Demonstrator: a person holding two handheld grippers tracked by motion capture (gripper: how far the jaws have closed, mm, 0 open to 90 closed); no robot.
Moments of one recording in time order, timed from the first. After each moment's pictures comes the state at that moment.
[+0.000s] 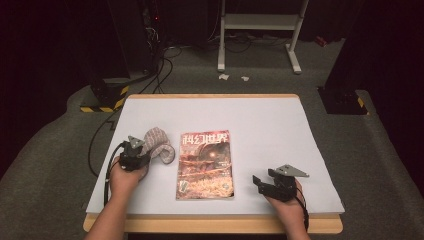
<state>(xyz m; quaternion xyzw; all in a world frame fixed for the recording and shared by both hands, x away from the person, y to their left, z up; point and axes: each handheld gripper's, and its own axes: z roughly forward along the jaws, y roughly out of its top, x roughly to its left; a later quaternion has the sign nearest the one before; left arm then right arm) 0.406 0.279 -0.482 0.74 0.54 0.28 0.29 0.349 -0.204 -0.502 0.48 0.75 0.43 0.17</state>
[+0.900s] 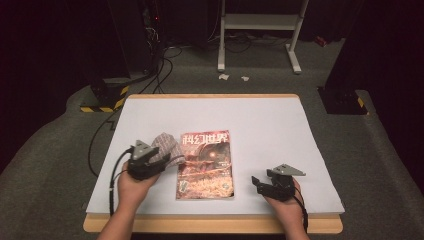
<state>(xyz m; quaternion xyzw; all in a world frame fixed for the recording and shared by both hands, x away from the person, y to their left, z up) 0.361 0.210 -0.443 0.75 0.46 0.25 0.40 0.351 -0.199 -0.503 0.47 0.76 0.41 0.17</state>
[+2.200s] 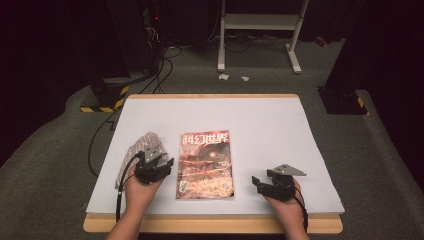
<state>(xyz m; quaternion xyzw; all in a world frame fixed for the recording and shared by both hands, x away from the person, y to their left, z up) 0.358 0.207 -0.467 0.75 0.49 0.23 0.37 0.351 -0.200 -0.503 0.48 0.76 0.41 0.16</state>
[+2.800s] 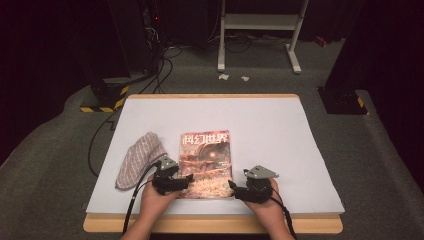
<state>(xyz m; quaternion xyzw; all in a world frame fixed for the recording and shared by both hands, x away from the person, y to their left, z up) 0.357 0.179 -0.506 0.77 0.48 0.15 0.39 0.341 -0.129 -0.492 0.39 0.80 0.42 0.17</state>
